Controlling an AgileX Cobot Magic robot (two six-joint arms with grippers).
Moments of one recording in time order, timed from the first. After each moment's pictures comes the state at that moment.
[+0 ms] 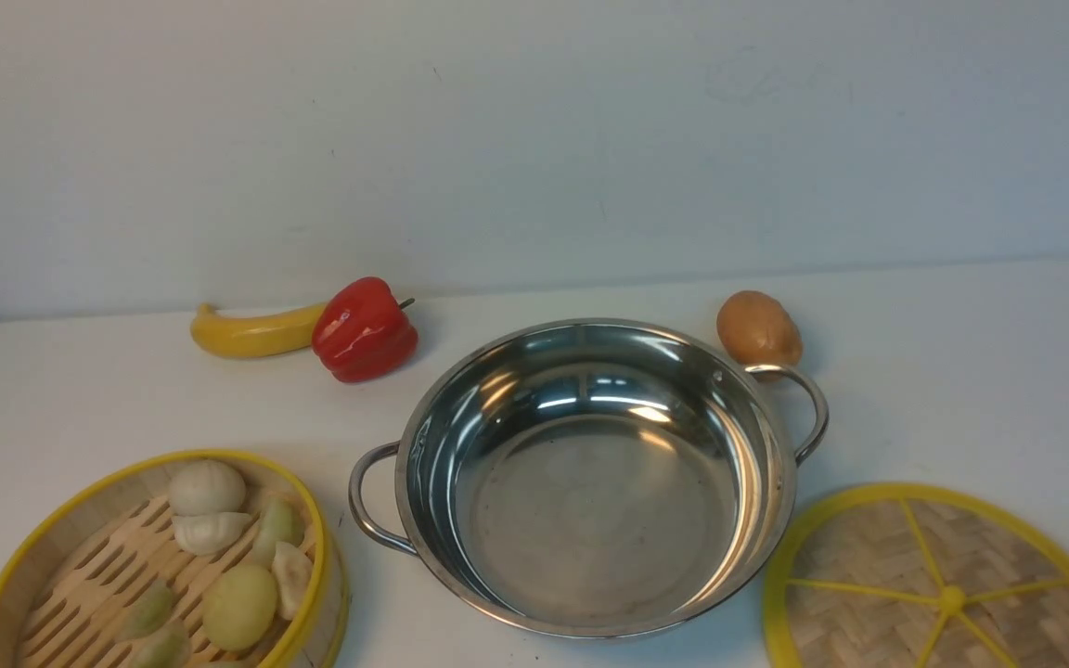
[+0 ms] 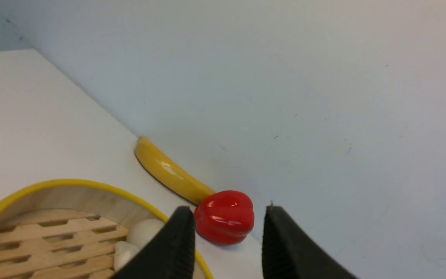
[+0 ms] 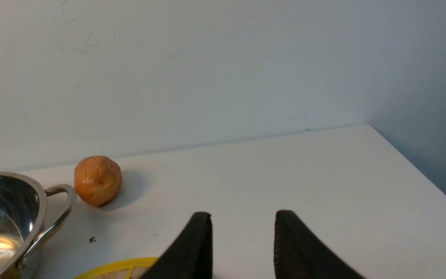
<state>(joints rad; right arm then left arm) -0.03 0.00 -0.11 -0.24 0.43 0.35 0.15 0.00 0.01 -0.22 0.04 -0.58</state>
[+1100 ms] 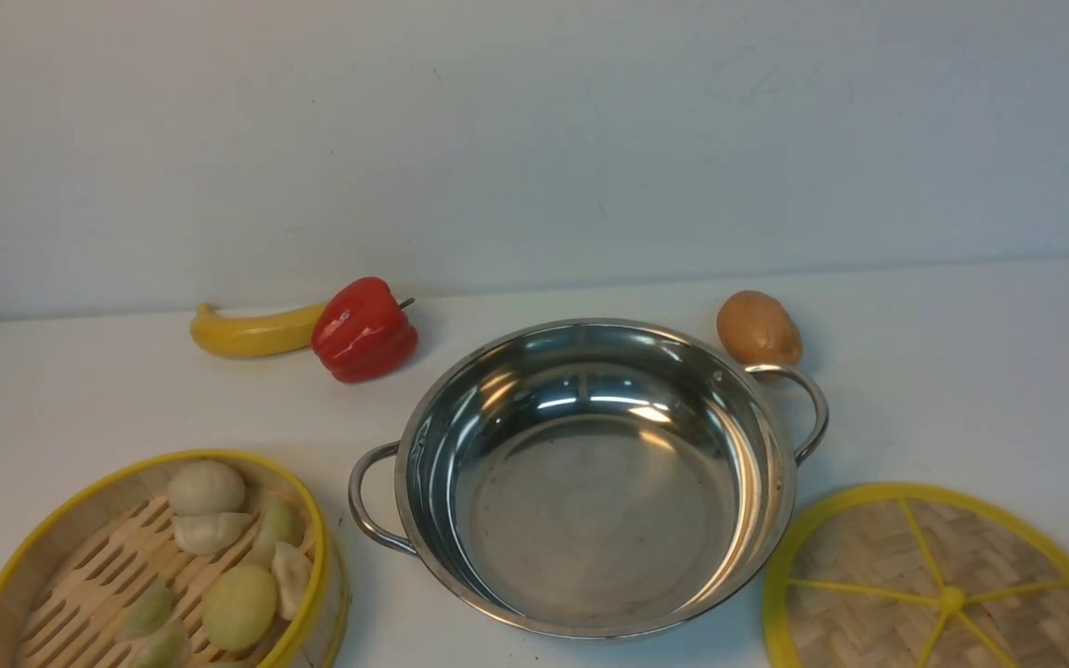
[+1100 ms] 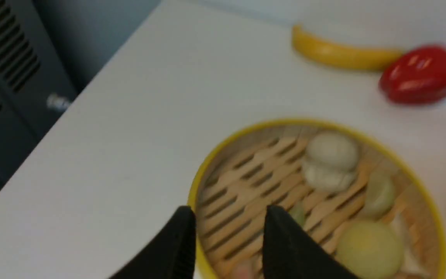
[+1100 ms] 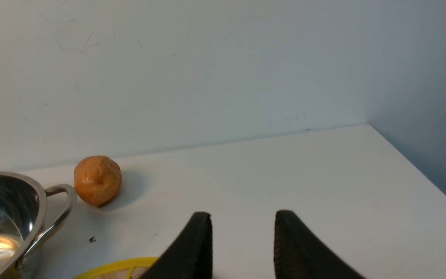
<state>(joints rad) -0.03 0.00 -0.11 -0.24 0.43 0.35 0.15 0.63 -0.61 0.20 0.75 -0.35</state>
